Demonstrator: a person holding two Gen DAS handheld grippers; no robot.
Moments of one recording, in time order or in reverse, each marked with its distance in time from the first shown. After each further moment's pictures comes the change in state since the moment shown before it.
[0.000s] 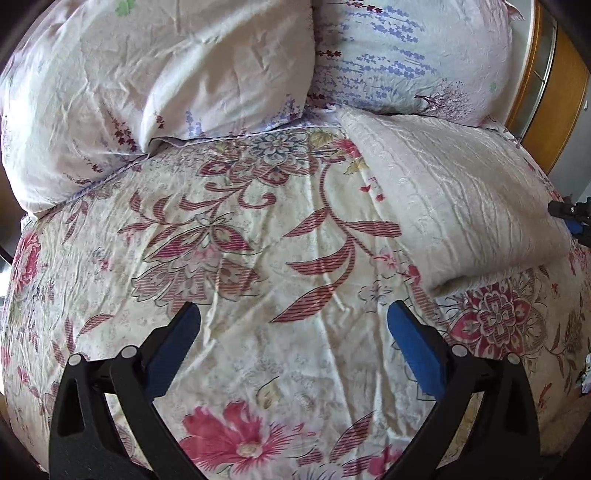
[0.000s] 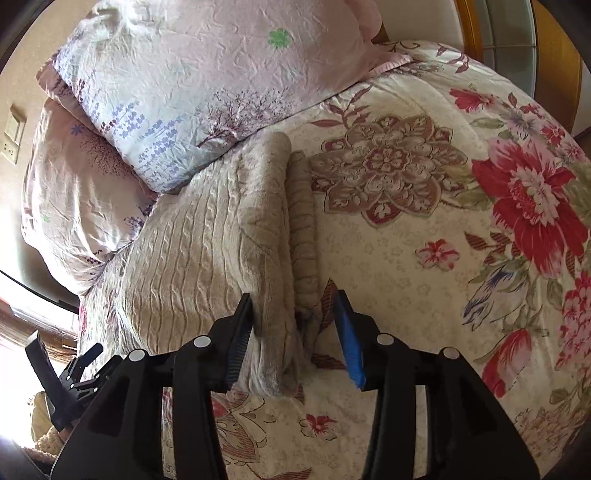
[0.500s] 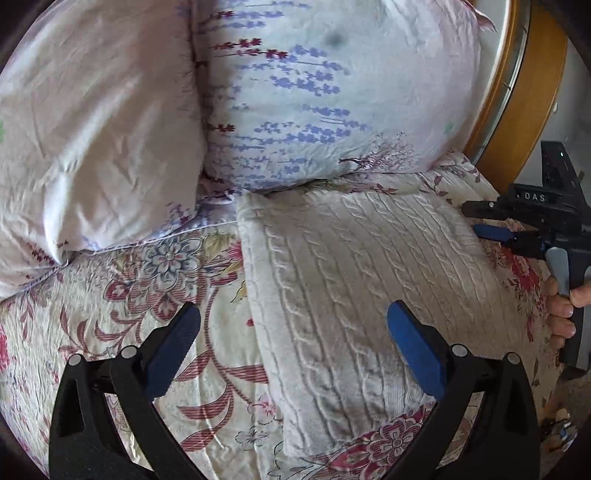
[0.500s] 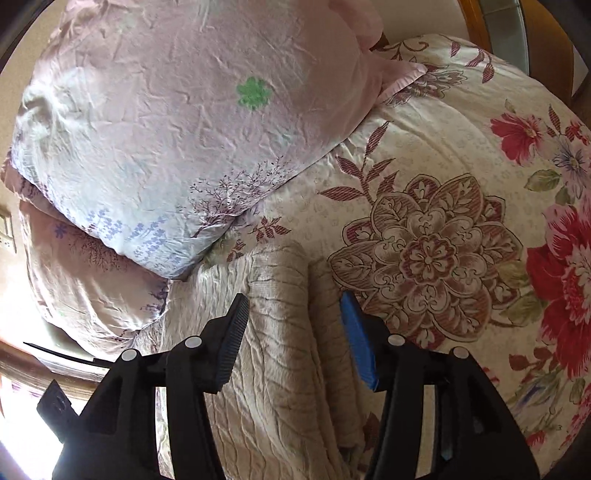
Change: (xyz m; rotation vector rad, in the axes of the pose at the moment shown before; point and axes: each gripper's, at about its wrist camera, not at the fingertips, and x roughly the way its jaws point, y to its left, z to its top) left arm 0.010 -0.100 0.114 0.119 -0.053 -0.134; right arm 0.058 -0.010 0.089 0.175 0.066 0.073
